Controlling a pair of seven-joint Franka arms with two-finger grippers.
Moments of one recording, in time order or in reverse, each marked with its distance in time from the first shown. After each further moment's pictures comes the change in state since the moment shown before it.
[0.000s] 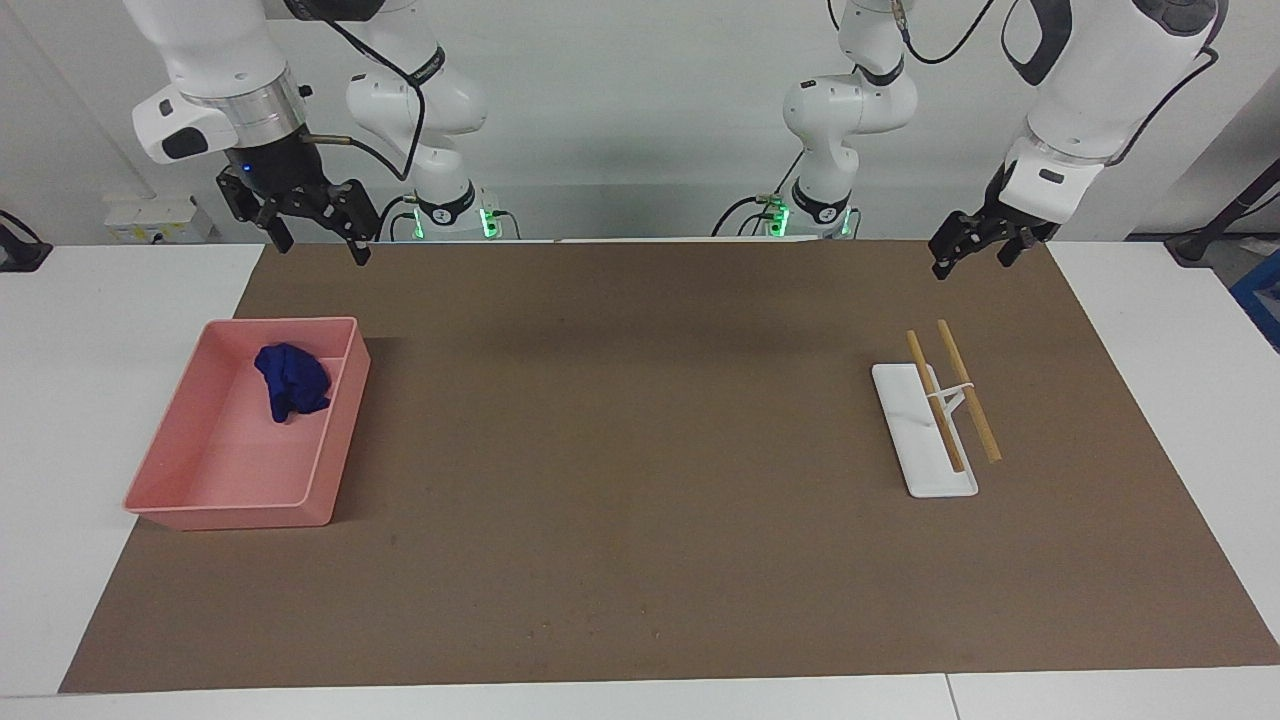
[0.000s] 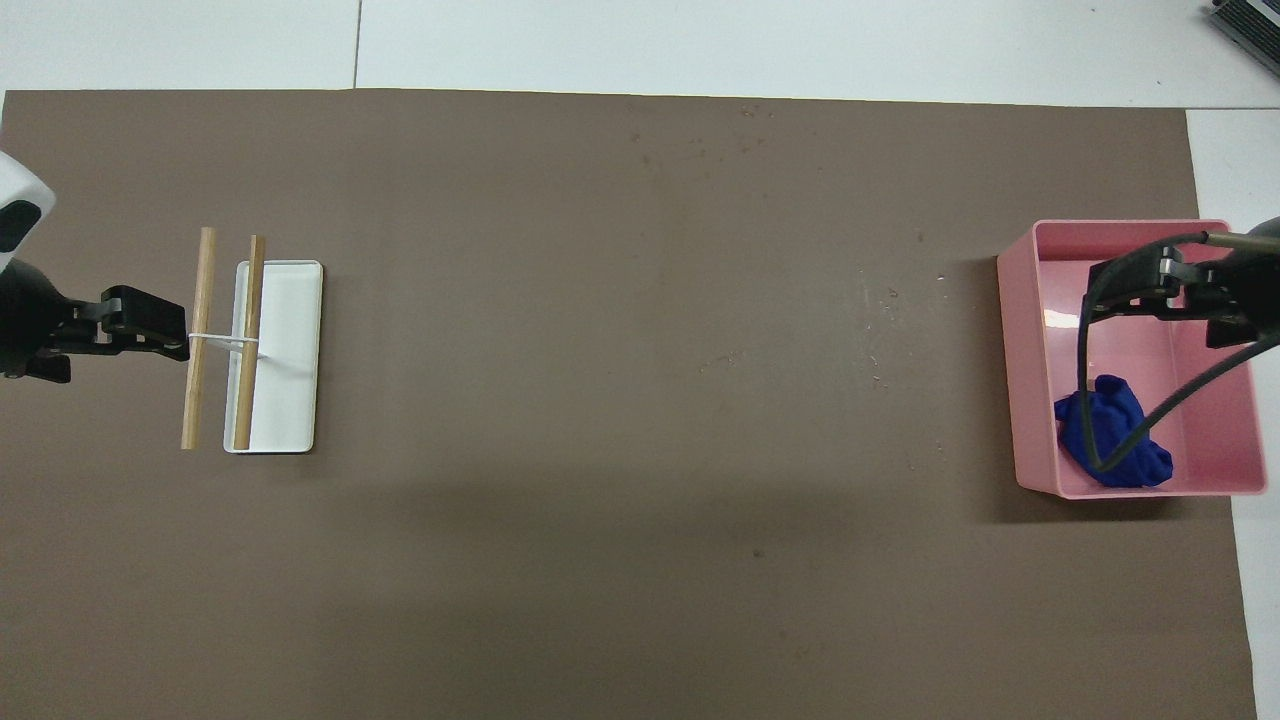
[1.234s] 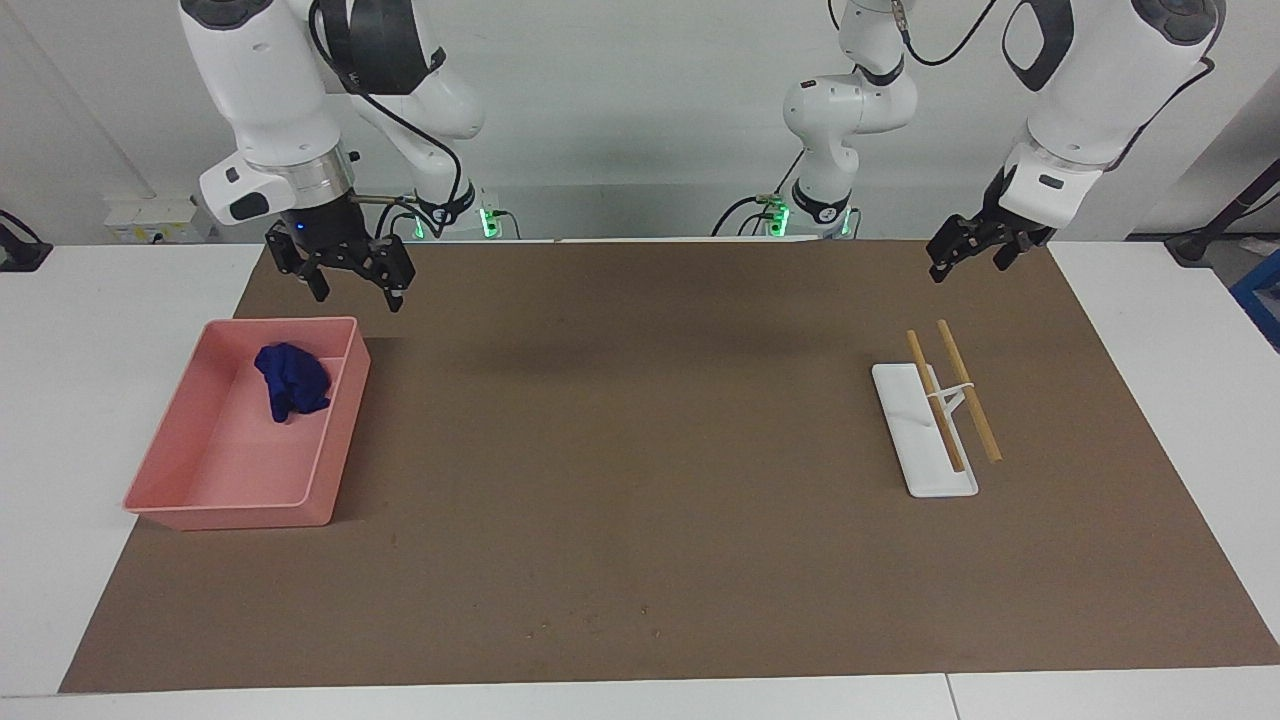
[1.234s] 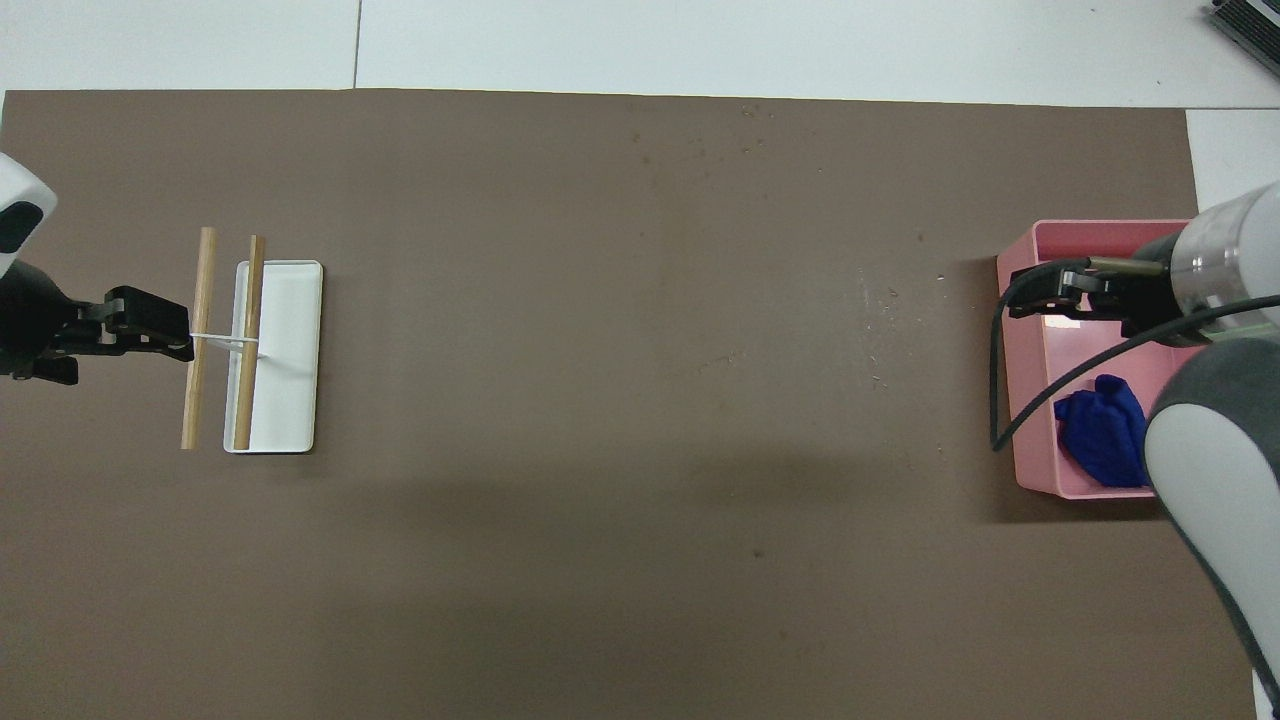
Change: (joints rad) left arm 0.004 0.001 0.008 -0.015 -0.020 0.012 0.000; right arm -0.261 -0.033 0.282 -0.204 0.001 0.253 0.004
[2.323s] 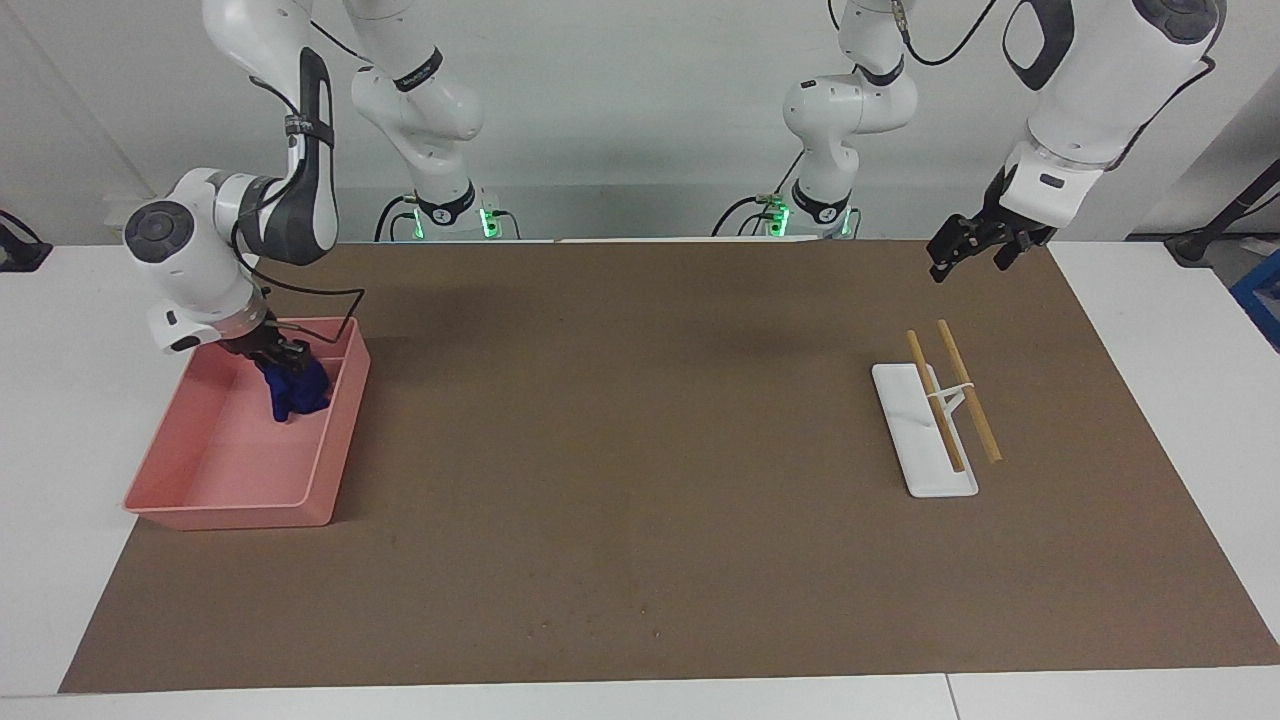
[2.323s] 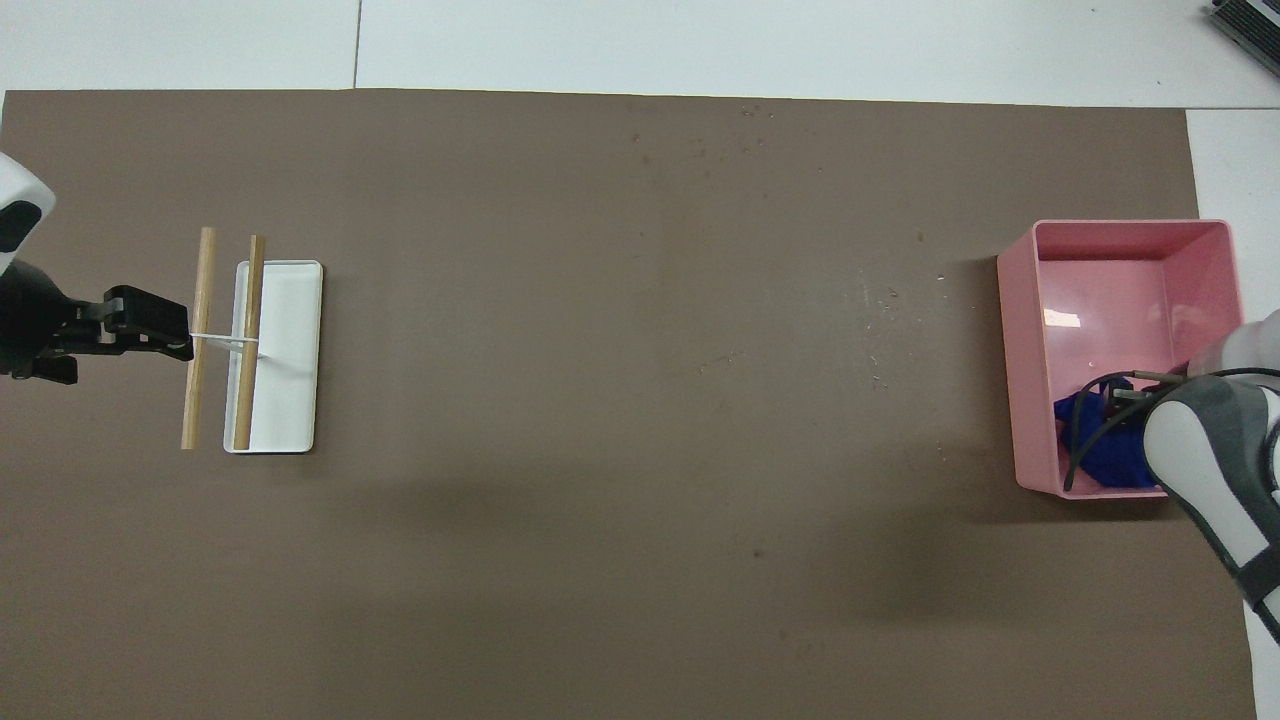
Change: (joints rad) left arm 0.000 0.000 0.000 0.001 0.000 0.000 0.000; right arm -0.053 0.087 -0.295 -0.440 -0.158 0.302 -0.217
